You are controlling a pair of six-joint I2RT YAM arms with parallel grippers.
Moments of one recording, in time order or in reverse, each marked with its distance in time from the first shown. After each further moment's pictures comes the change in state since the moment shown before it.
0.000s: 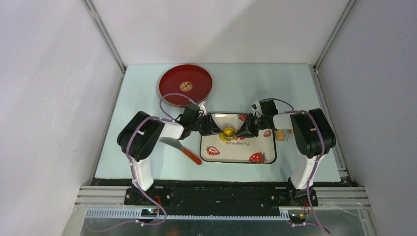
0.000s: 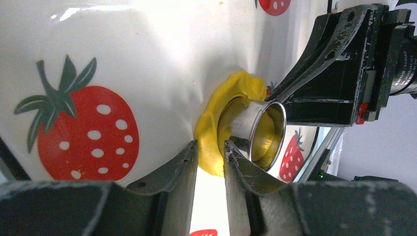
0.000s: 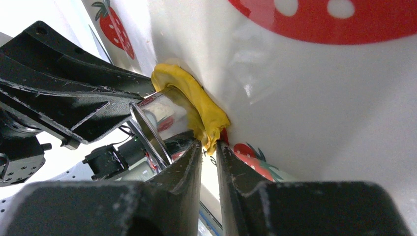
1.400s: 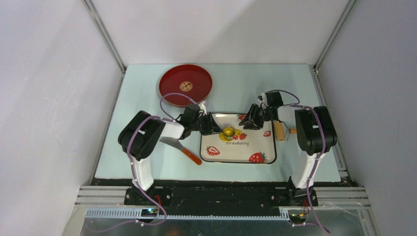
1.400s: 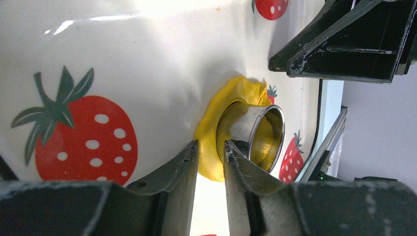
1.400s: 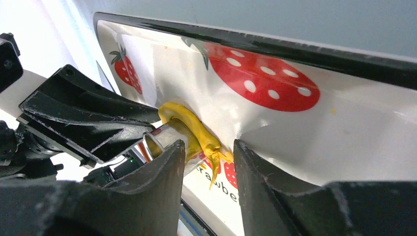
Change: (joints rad) left arm 0.000 0.014 0.005 0.021 0.002 0.000; right arm -0.082 0.032 0.143 -0.117 0.052 -0.084
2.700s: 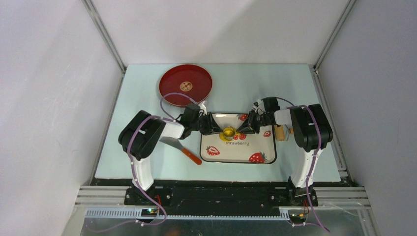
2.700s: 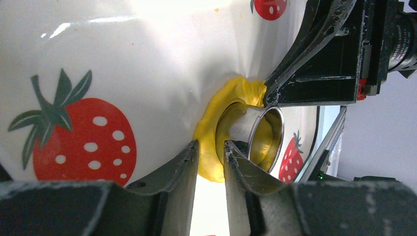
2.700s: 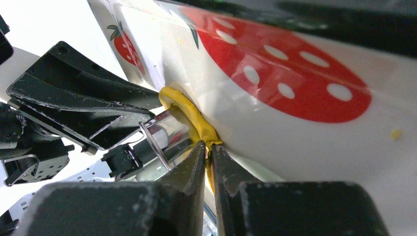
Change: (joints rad) left arm 0.000 0.005 0.003 0.002 0.005 0.001; right arm 0.024 0.065 -0.058 0.098 -0.137 0.071
